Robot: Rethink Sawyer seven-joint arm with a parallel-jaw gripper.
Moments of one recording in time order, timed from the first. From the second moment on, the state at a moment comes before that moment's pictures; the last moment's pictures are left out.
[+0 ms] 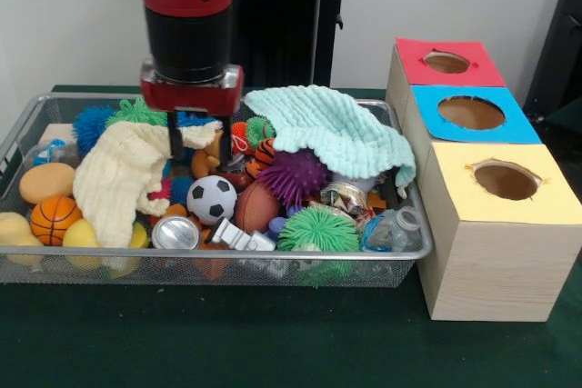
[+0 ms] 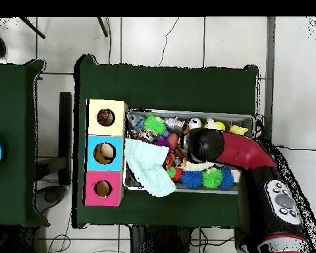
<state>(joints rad) -0.49 -0.58 0.11 1.57 -0.23 0.62 1.58</state>
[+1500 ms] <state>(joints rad) -0.17 -0.51 -0.07 1.57 -0.04 0.61 1.70</state>
